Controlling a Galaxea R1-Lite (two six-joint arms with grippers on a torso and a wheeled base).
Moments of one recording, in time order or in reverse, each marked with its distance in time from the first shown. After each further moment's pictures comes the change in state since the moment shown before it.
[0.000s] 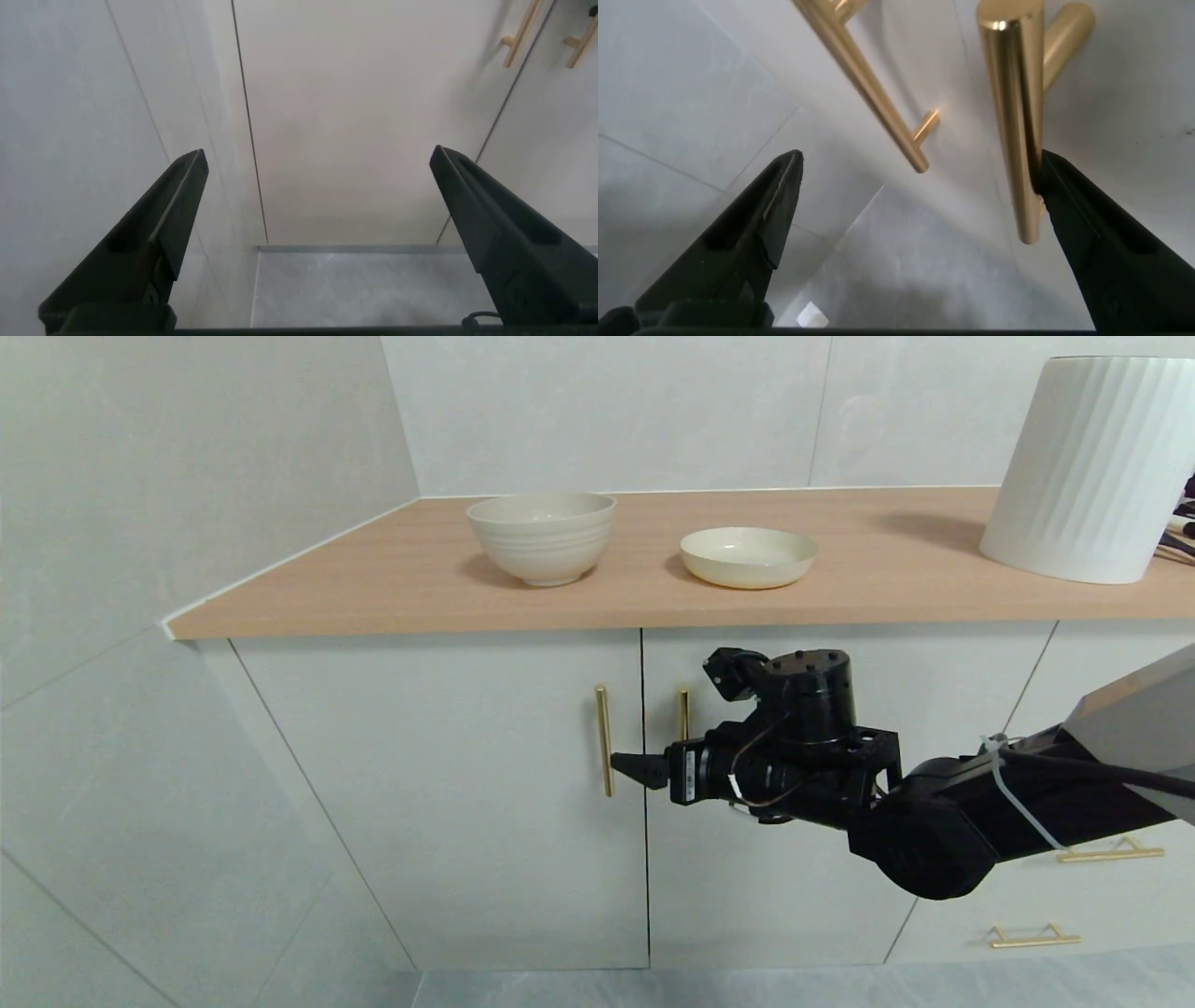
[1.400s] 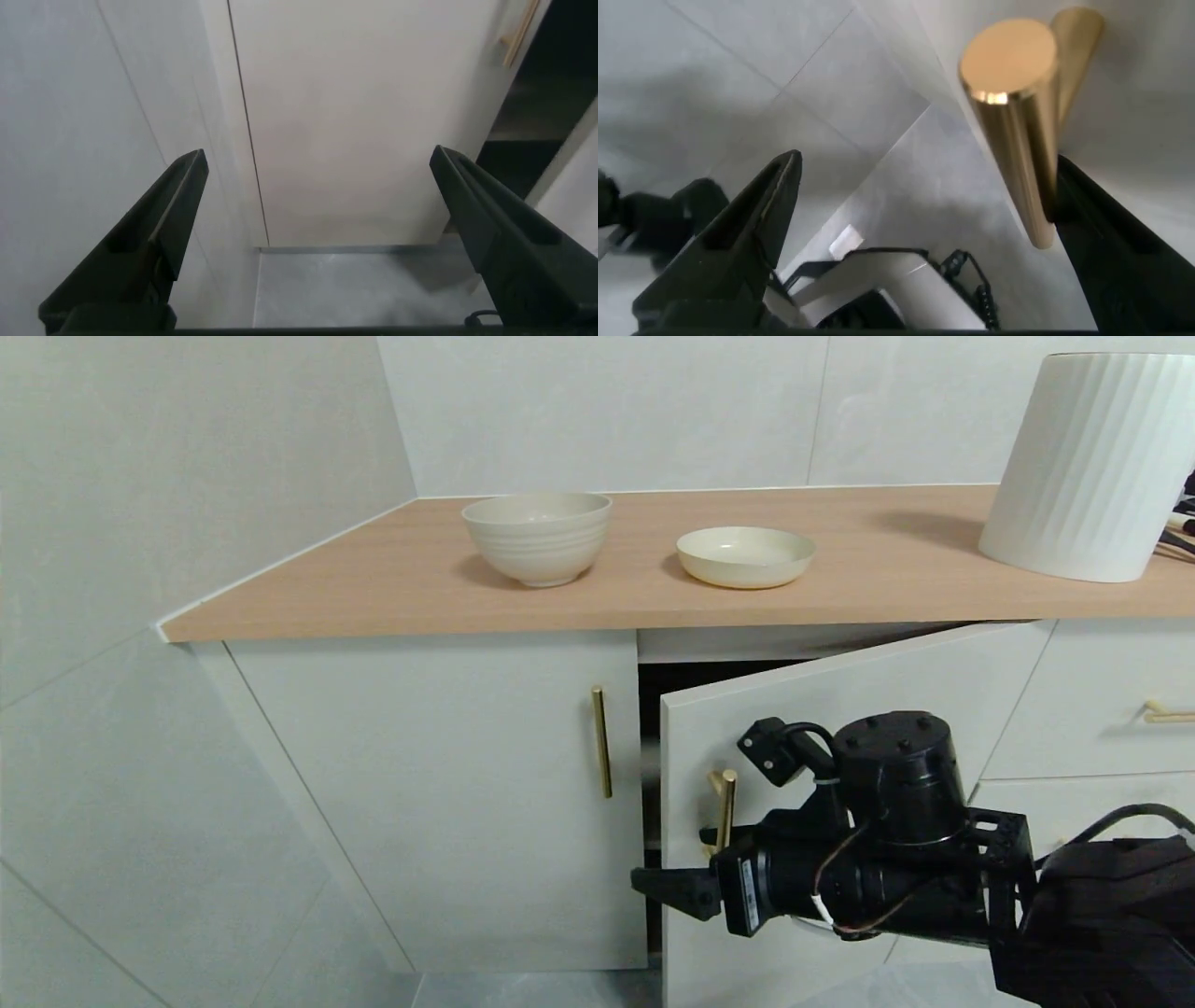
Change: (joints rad) left arm 0.000 0.000 0.000 0.000 -0.002 0.012; right arm 0.134 -0.243 0.356 0.005 0.092 0.030
